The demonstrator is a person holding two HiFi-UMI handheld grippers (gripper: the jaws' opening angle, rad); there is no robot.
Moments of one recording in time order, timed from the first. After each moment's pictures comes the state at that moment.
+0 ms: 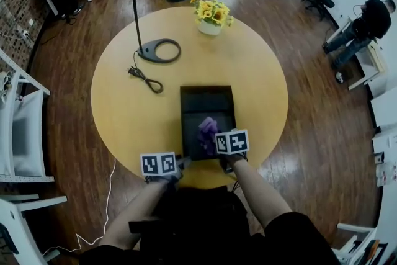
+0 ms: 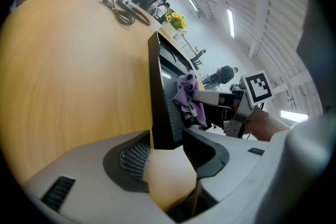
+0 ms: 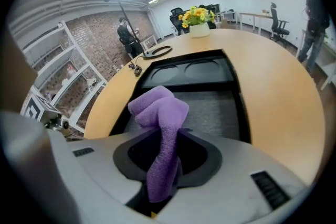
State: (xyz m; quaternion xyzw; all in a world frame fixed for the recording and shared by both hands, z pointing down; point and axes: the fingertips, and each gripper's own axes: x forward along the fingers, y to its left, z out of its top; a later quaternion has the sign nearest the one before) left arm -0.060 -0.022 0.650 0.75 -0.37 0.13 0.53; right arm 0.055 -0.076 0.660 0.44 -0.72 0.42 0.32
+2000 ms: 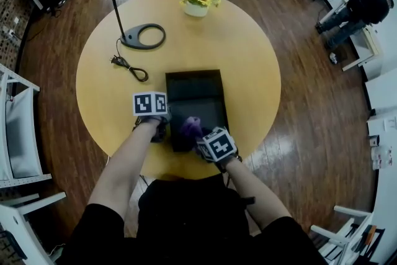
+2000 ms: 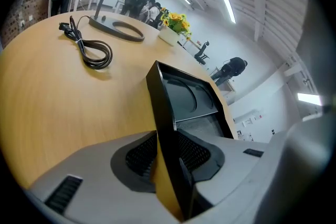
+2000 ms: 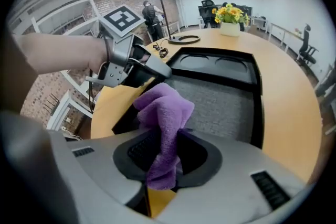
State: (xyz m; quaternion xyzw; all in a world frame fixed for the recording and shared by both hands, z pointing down) left arm -0.057 -0.187 0.650 0.77 -0.41 0.20 0.45; right arm 0.028 -0.026 0.655 0.35 -0.76 0.34 0.43
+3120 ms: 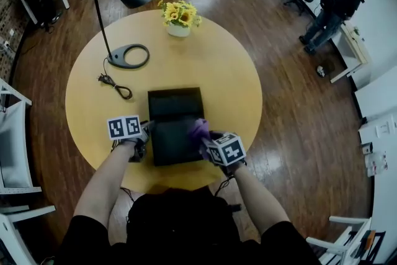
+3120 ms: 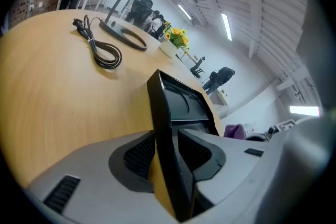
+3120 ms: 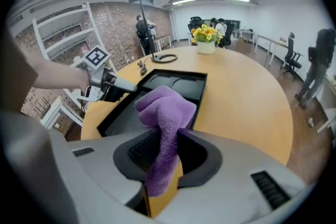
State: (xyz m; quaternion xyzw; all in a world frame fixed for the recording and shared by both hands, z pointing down) left arm -0.073 -0.176 0.638 0.77 -0.42 0.12 0.47; right arm 0.126 -0.062 0.616 0.42 -0.77 0.31 0.37
